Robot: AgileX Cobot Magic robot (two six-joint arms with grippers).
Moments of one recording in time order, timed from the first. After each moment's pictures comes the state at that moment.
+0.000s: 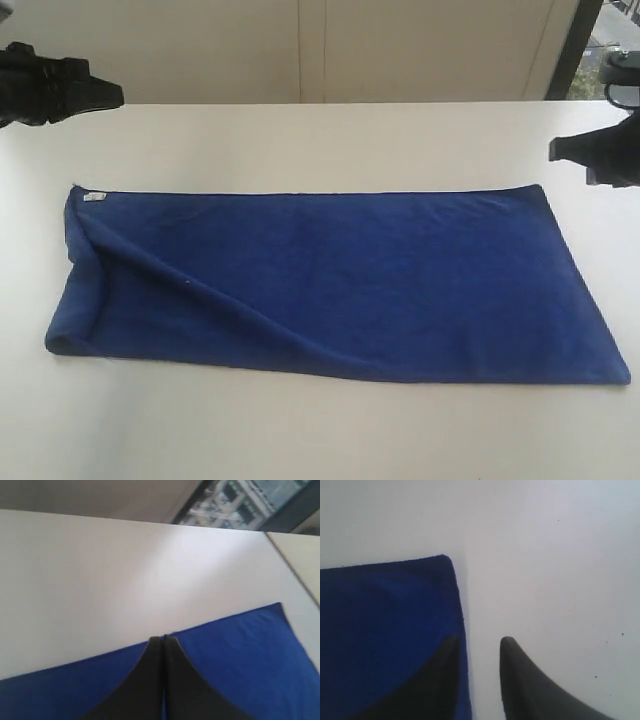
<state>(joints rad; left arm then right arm) 0.09 1.76 -1.17 1.66 -0.84 -1.81 -0.21 1.73 -1.10 -0.09 0.39 0.13</state>
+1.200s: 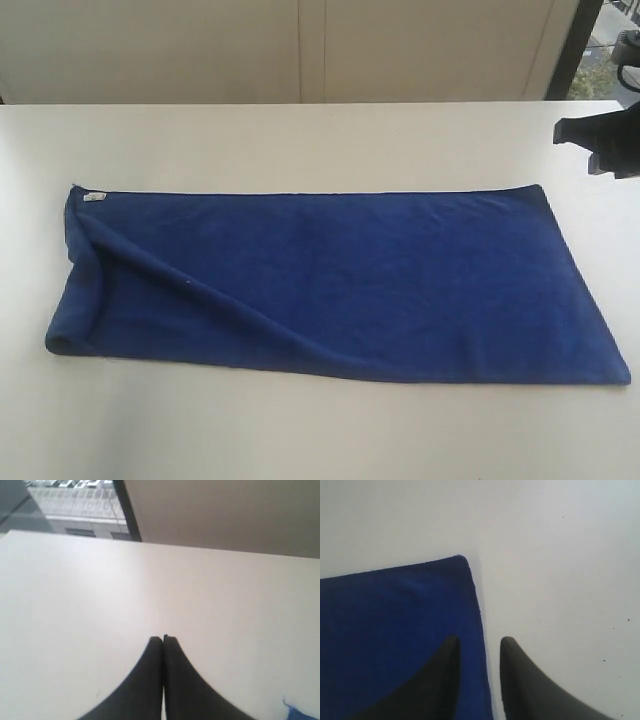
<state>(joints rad) 0.10 1.67 -1.12 1.46 0.19 -1.44 -0.21 1.66 -1.10 0.00 0.45 0.09</state>
